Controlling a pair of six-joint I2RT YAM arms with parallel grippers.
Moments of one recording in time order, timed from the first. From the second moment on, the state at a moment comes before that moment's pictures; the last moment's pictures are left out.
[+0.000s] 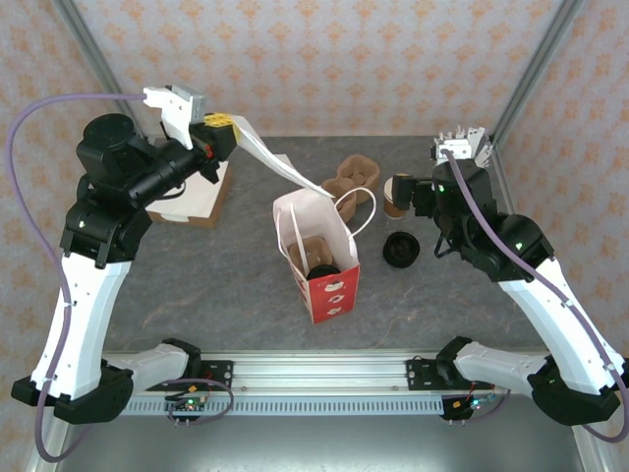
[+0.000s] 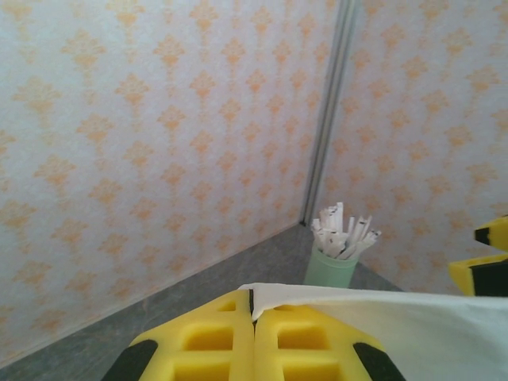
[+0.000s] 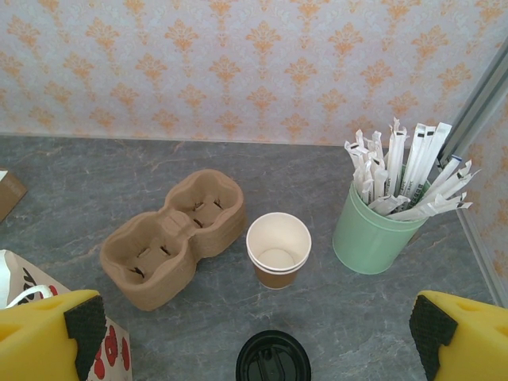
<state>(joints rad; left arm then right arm) -0.28 1.15 1.72 -0.61 0.38 -0.08 0.66 1.06 1.52 -0.97 0.54 0.29</state>
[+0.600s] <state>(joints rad) -0.37 1.24 1.71 -0.70 0.57 0.01 0.66 1.06 1.52 -0.97 0.54 0.29</state>
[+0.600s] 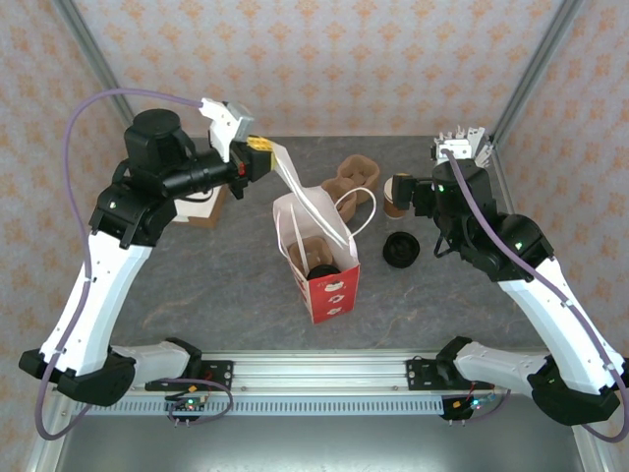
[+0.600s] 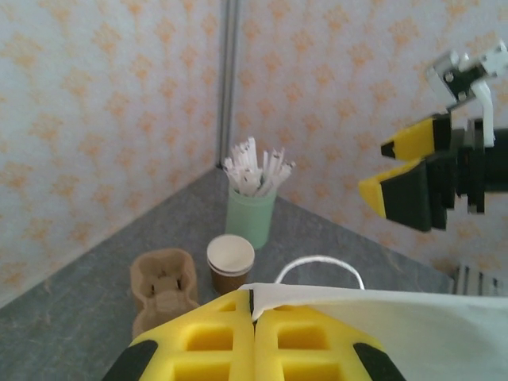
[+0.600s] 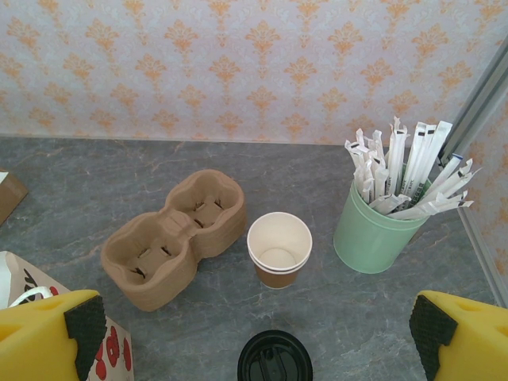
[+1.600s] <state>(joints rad) -0.50 1.47 1.74 -0.99 0.43 0.24 0.66 1.06 1.50 -0.97 0.56 0.30</state>
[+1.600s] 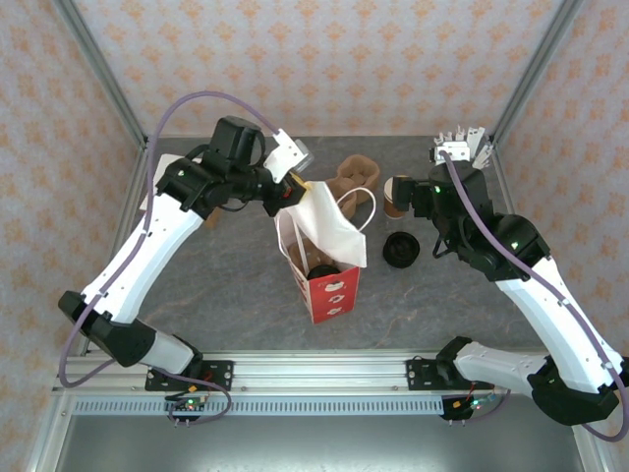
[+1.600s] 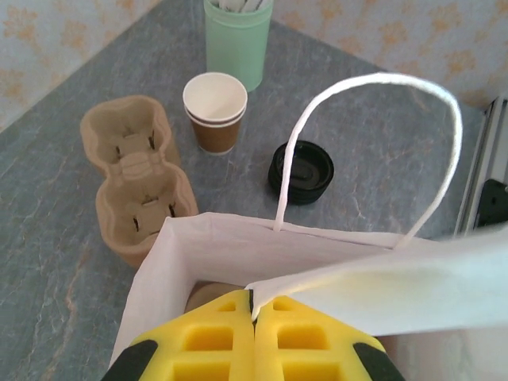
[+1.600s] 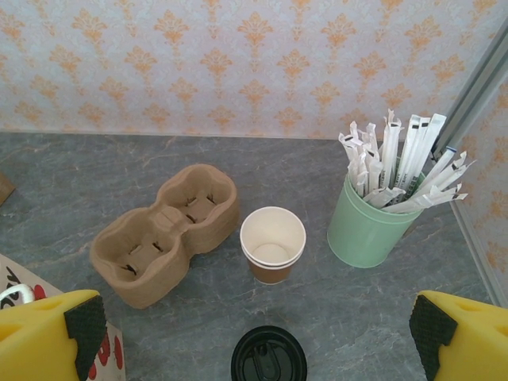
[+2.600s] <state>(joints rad) -0.64 1.72 2.02 -1.25 0.17 0.38 0.66 1.06 1.49 -0.98 0.58 0.29</state>
